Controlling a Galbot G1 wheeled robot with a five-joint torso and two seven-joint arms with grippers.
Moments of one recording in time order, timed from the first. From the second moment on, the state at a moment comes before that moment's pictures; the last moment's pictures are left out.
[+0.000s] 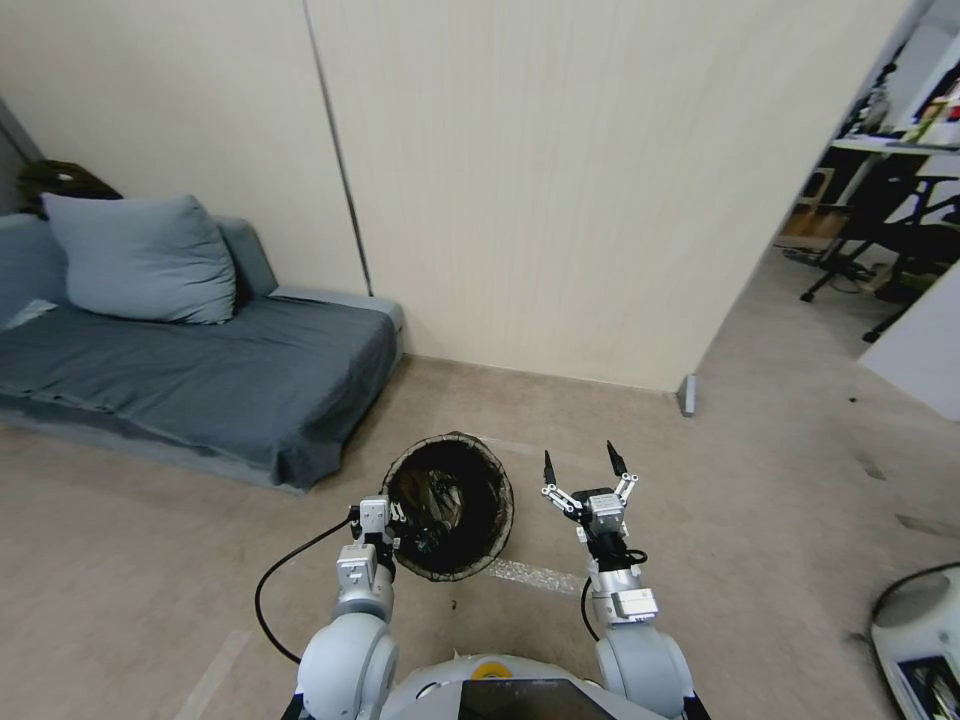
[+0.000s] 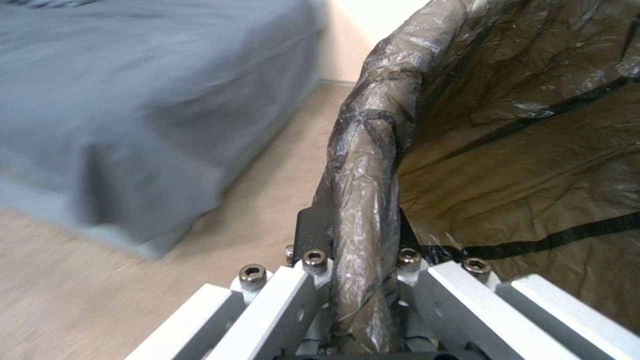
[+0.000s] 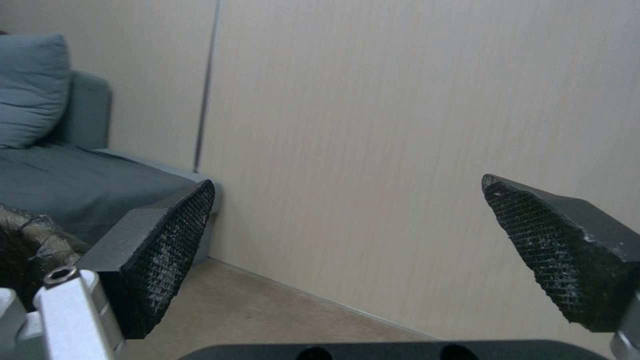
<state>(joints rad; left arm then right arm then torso) 1.70 -1.49 -0.33 -2.29 0.00 0.39 -0.28 -1.71 1.61 0.41 2.15 -0.28 0.36 0.02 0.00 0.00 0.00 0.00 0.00</state>
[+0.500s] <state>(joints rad) 1.71 -1.49 -0.32 -2.30 0.00 0.39 -0.28 -1.71 1.61 0.41 2.14 -0.28 0.38 0.00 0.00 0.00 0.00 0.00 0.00</state>
